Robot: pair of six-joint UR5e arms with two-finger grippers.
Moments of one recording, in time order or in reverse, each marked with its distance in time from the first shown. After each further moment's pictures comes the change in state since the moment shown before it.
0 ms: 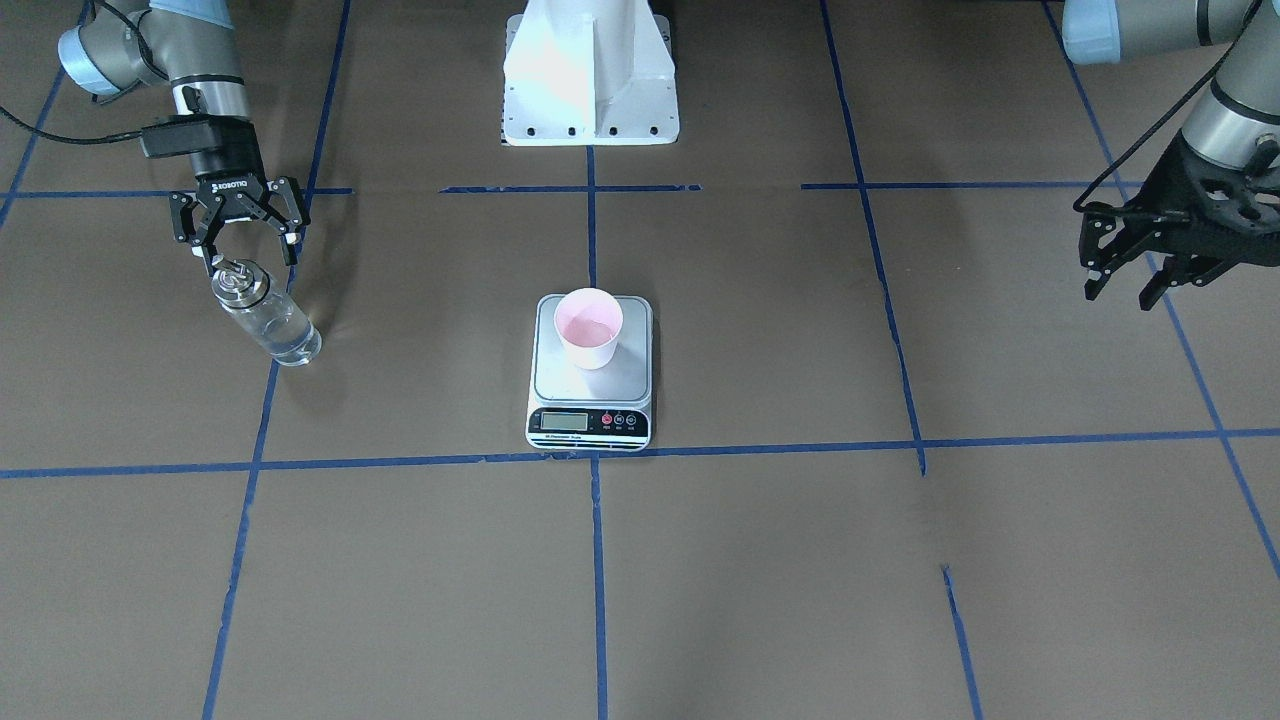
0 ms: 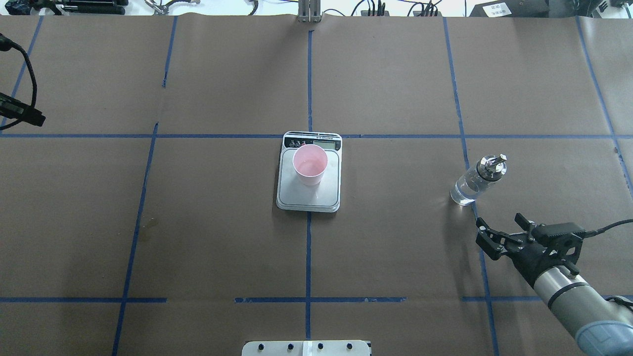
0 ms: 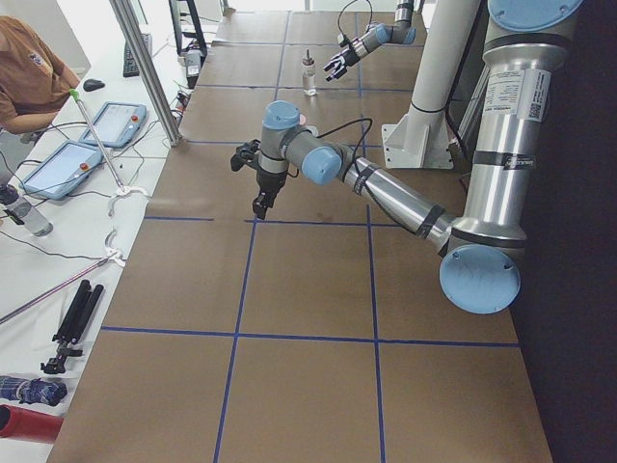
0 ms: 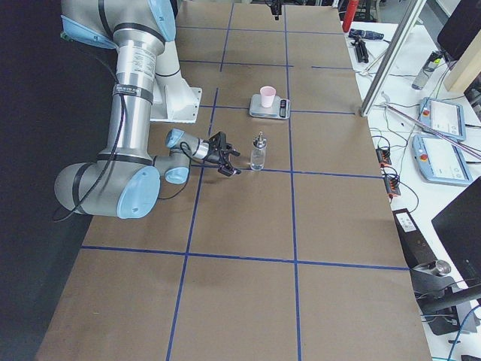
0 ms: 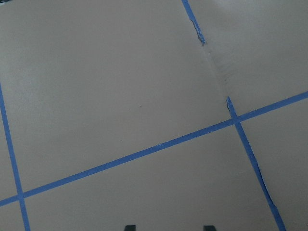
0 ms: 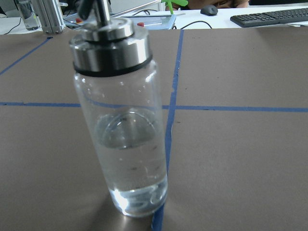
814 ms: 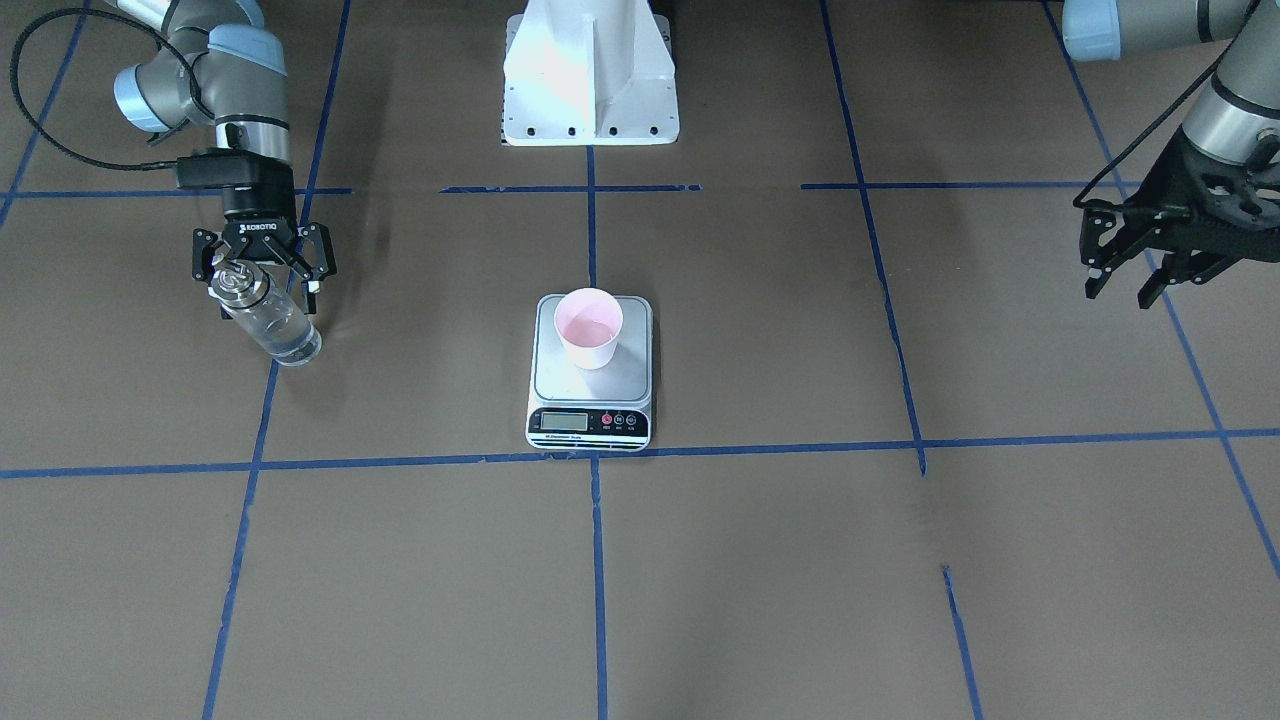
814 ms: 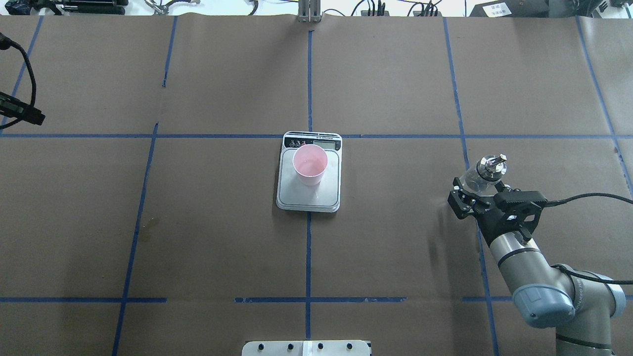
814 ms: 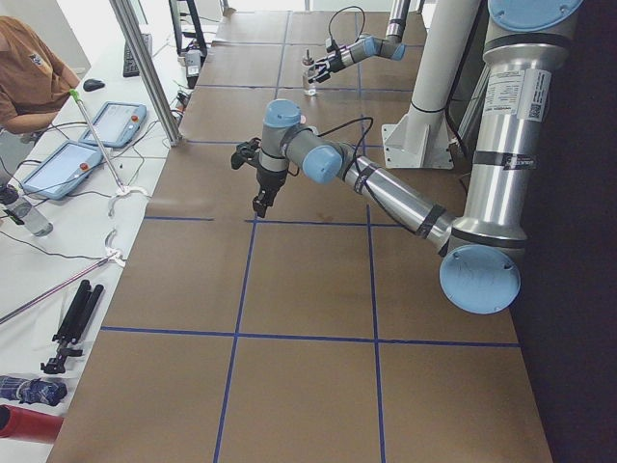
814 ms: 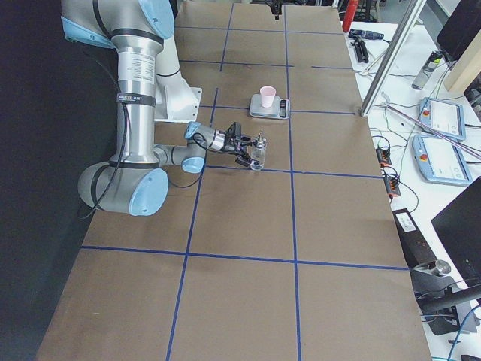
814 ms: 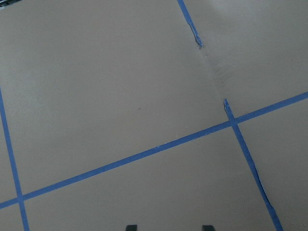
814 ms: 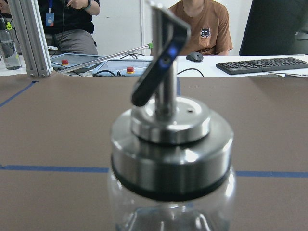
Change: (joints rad) left arm -0.002 0.000 -0.010 -0.001 0.001 0.000; right arm 0.111 0.221 -0.086 -0.120 -0.123 -0.039
